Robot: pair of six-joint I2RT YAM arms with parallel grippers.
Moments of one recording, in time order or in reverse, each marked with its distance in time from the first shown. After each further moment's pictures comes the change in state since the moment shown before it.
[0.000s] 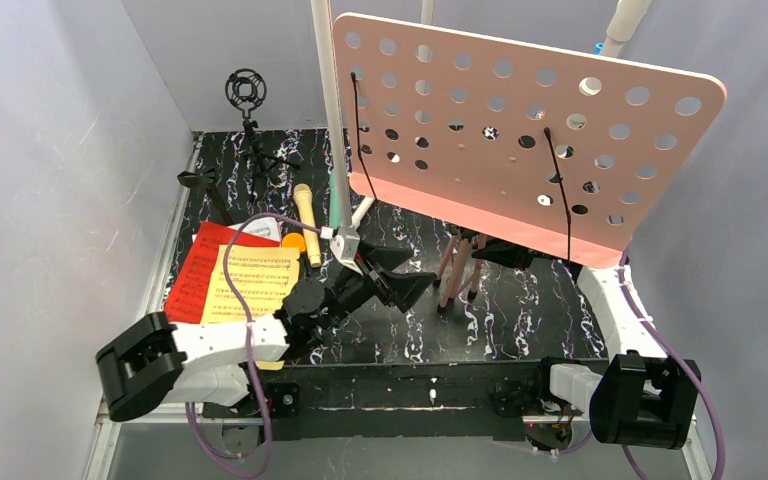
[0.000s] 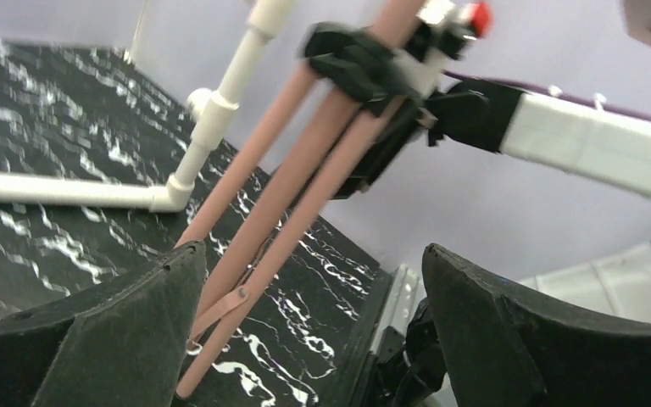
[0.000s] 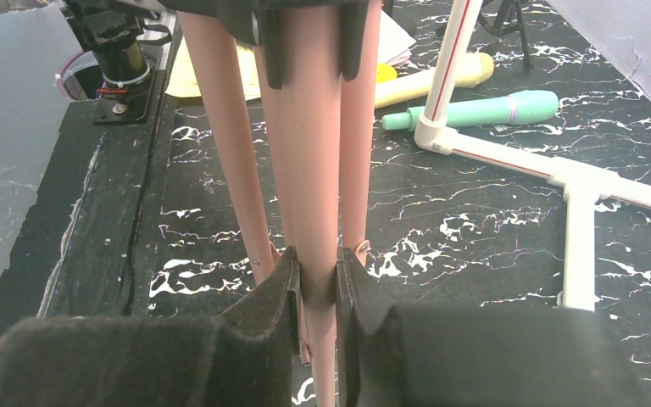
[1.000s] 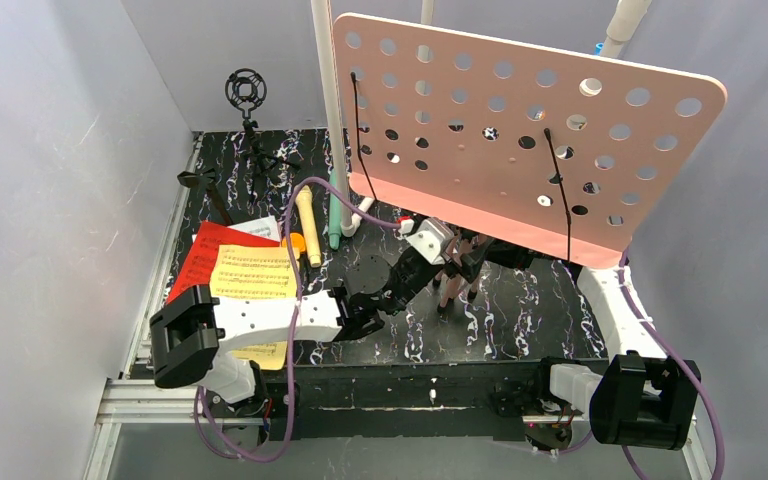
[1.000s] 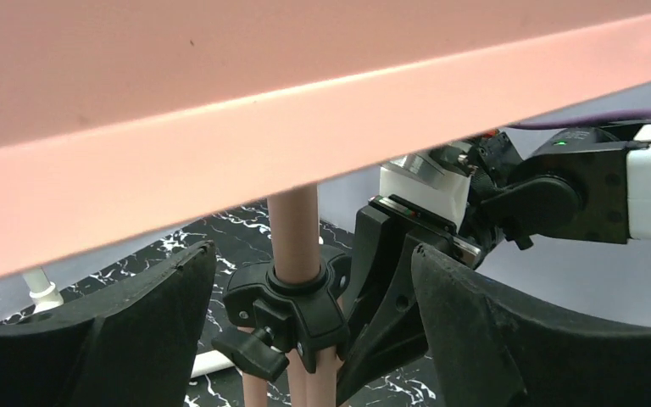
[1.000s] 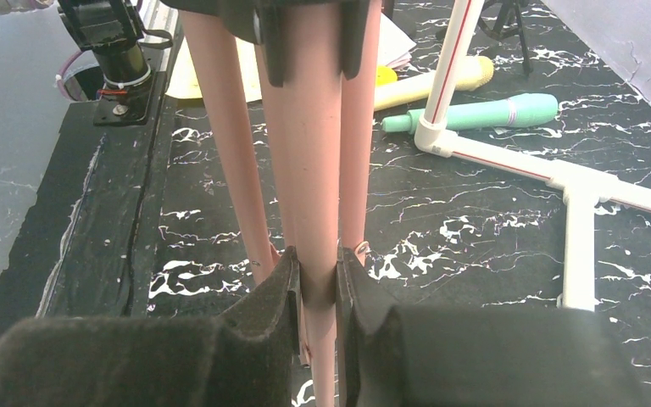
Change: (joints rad) left arm -0.214 0.238 0.536 -0.180 -0.272 0.792; right arm 0.000 -0.003 -0.008 0.014 -0.005 0.005
